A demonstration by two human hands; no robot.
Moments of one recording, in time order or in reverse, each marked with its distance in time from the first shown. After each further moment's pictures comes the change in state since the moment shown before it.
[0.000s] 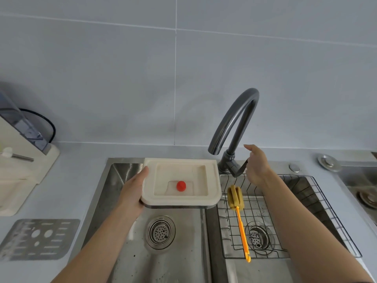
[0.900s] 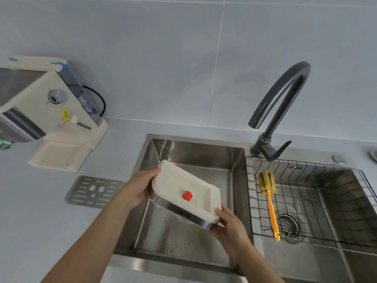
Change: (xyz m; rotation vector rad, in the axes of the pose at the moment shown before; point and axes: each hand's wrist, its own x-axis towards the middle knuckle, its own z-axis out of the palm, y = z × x) left_hand -0.037 0.001 -0.090 0.393 -0.068 -0.097; right_hand -0.096 0.189 0.056 0.213 -0.267 0.290
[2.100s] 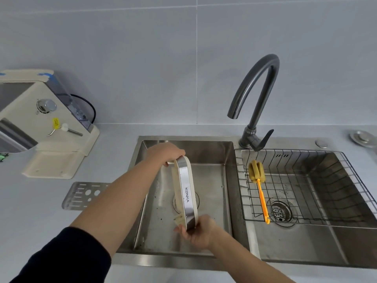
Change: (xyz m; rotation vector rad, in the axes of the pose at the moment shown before) left_hand 0.032 0.069 0.078 1.328 0.085 0.165; right_hand 0.041 0.047 0.017 0.348 0.037 0.593
